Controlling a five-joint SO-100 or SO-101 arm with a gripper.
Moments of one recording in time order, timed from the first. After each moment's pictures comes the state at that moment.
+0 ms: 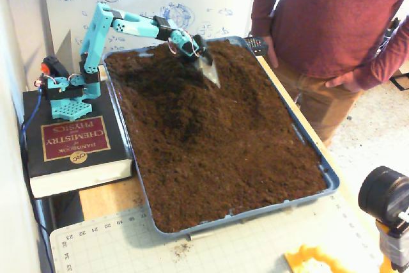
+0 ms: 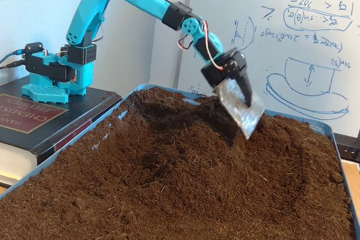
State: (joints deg) arm -3.7 68.1 84.7 17.7 15.5
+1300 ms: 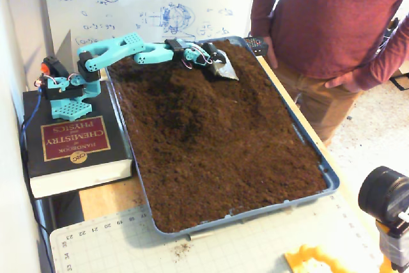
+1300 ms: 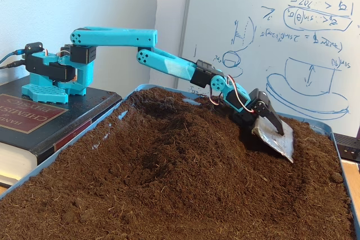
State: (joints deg) arm -14.6 6.4 24.4 11.1 9.5
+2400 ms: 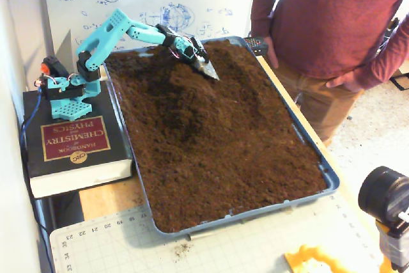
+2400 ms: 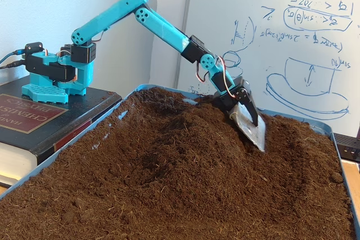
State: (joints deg) arm -17.0 42.2 75.5 11.0 9.7
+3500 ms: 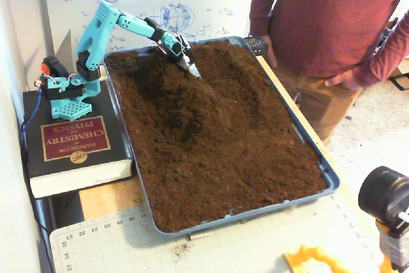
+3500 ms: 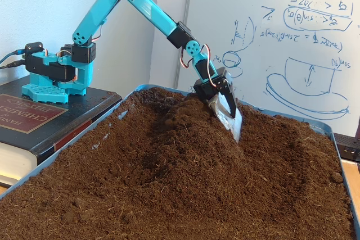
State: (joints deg) arm -18.3 62.1 97.3 11.9 12.7
